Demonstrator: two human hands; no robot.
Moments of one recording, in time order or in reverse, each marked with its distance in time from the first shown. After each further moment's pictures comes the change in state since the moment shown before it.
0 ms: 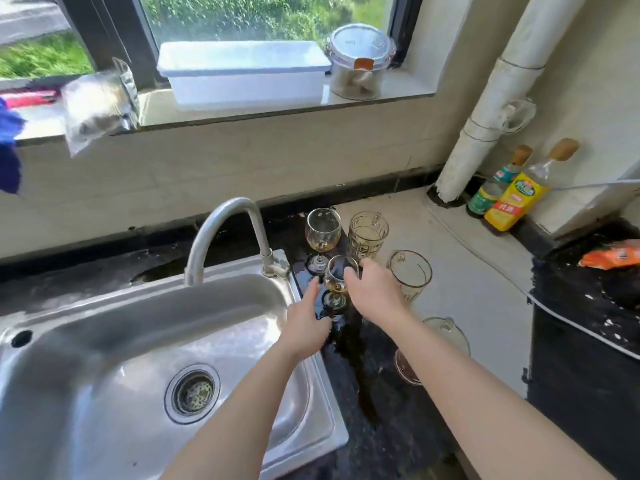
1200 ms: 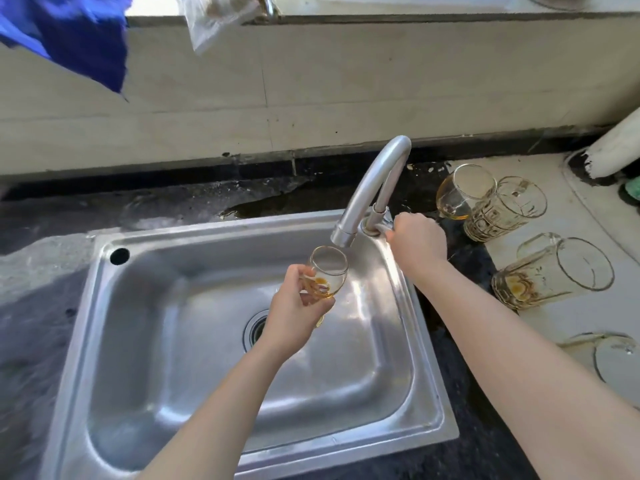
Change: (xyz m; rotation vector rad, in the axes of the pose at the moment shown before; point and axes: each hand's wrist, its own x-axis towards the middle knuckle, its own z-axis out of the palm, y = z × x) left_hand -0.034 -0.137 -0.109 -0.466 0.294 -0.103; right_hand 0.055 -0.092 0.114 -0.540 0.020 -0.285
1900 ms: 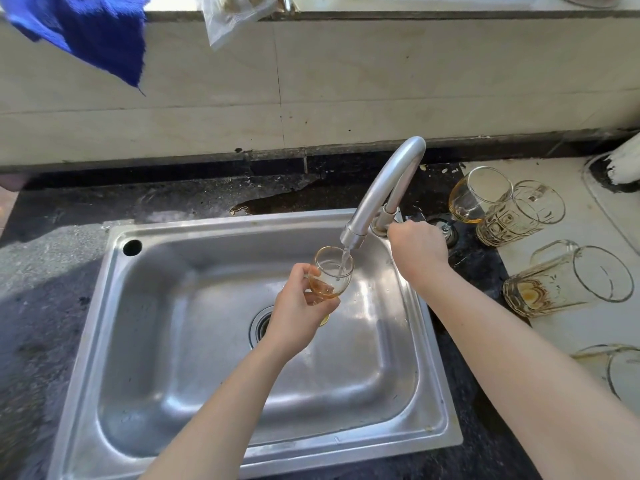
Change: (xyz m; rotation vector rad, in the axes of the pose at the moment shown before) left_hand -0.004 0.001 -0.003 0.028 0.027 -0.005; right_hand -0.008 -0.010 -0.006 -0.233 -0.066 -0.239
